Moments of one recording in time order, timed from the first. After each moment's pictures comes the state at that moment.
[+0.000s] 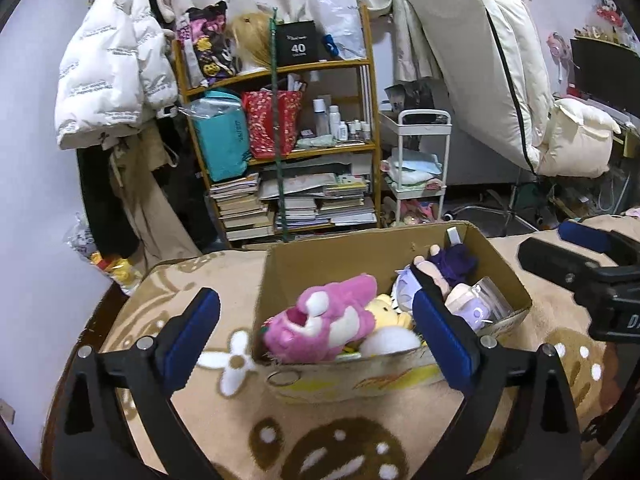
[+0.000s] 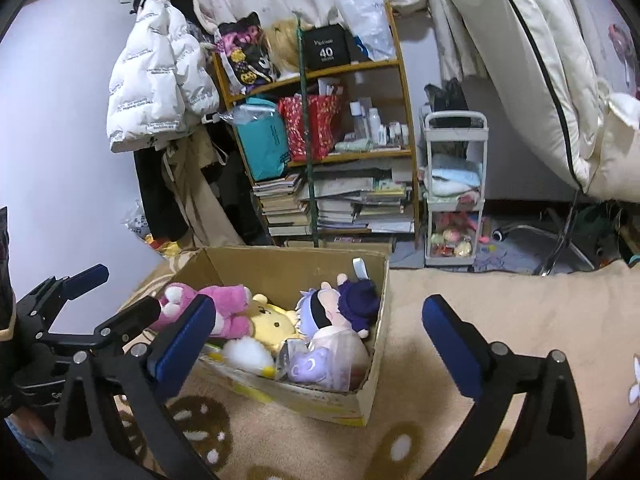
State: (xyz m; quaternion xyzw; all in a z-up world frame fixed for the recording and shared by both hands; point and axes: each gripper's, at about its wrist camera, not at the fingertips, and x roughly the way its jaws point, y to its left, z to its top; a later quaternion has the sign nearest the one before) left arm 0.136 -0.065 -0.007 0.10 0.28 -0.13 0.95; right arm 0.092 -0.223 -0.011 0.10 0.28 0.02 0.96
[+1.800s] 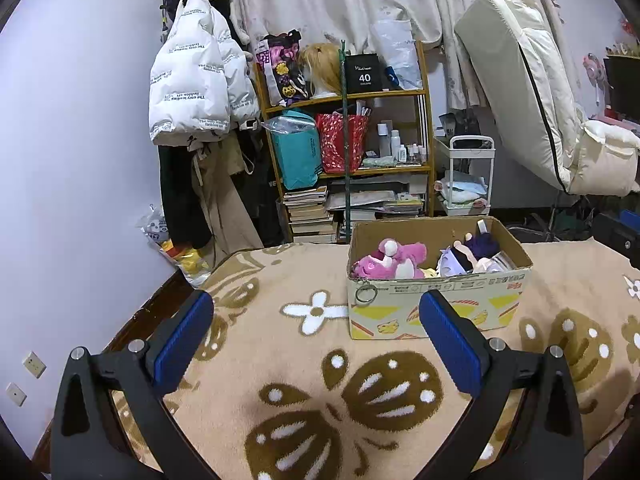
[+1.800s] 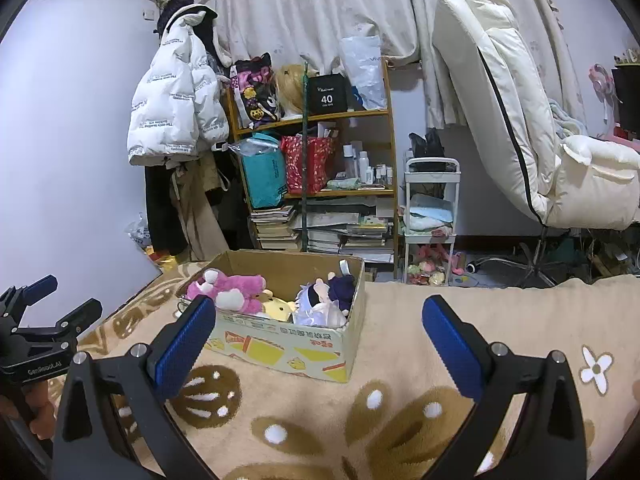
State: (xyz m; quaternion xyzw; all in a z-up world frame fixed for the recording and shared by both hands) left arm 0.017 -0.002 0.013 0.09 0.23 -0.02 0.97; right arm -0.015 -0.219 0.024 0.07 0.22 0.00 0.97
